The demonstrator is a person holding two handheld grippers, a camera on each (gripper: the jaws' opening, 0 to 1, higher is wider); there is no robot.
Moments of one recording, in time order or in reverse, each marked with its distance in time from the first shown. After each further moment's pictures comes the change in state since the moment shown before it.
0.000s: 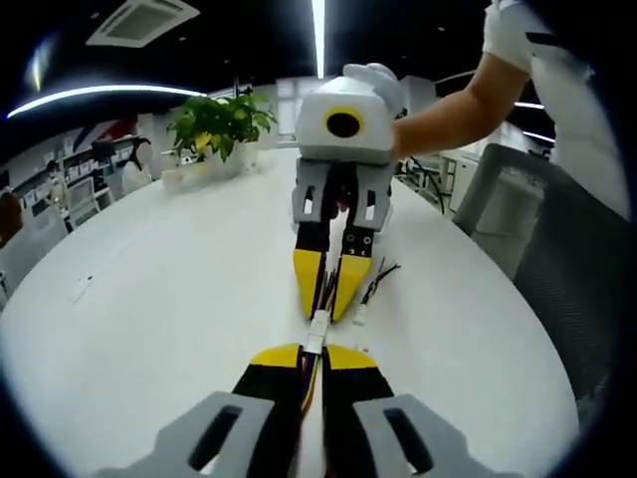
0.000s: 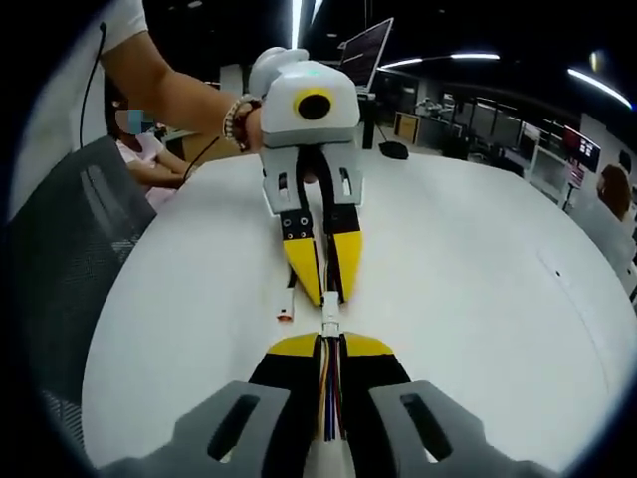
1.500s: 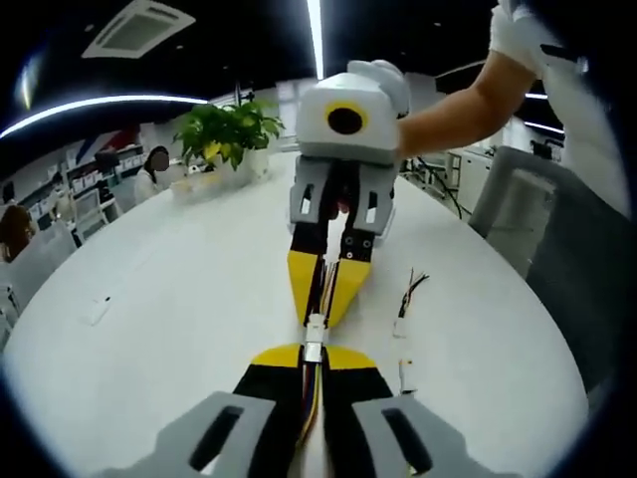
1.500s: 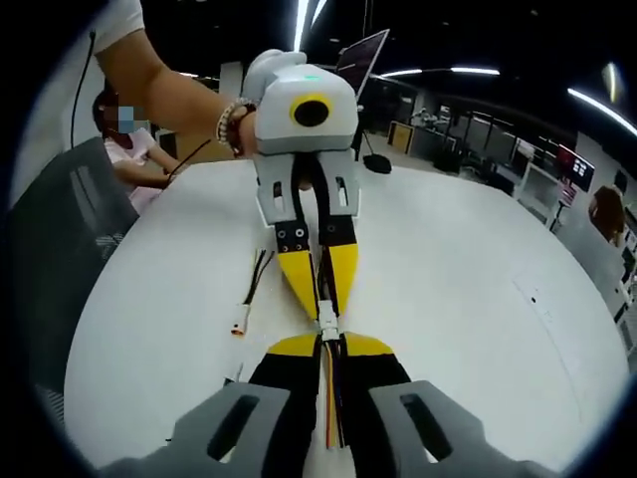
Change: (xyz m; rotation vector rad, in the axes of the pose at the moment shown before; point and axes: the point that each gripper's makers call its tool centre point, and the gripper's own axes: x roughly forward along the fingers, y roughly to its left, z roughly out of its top) left arm 0.001 0.045 0.015 0.043 0.010 0.045; right arm 0.002 -0.044 0.019 -0.061 -0.012 -0.070
